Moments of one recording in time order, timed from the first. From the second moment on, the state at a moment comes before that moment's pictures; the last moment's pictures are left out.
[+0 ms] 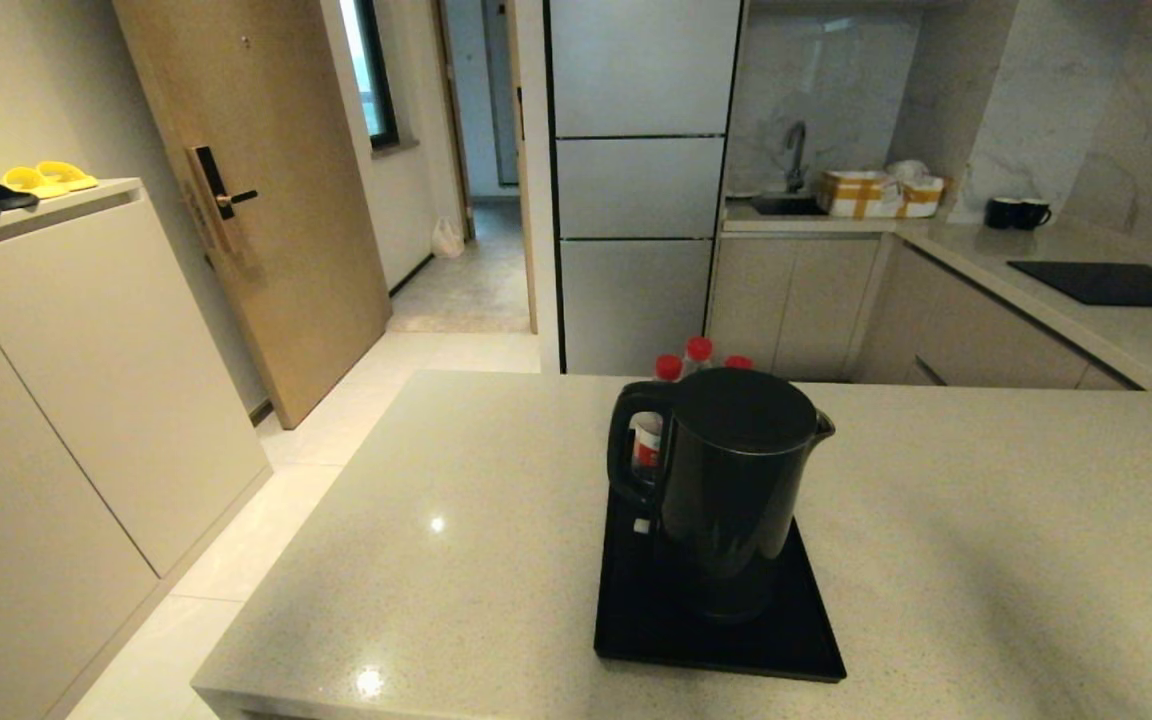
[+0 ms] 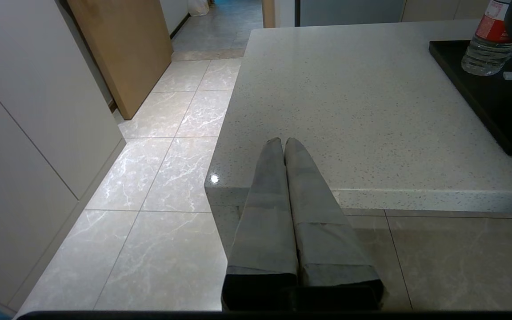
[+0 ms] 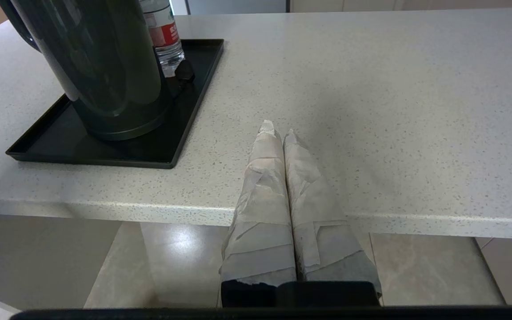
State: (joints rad) left arm 0.00 0.00 0.00 0.04 0.00 0.07; right arm 0.00 0.00 -0.07 0.17 -0.01 0.00
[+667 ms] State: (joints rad) left arm 0.00 0.00 0.00 0.04 0.00 0.07; right arm 0.00 0.00 -0.07 0.17 -0.01 0.00
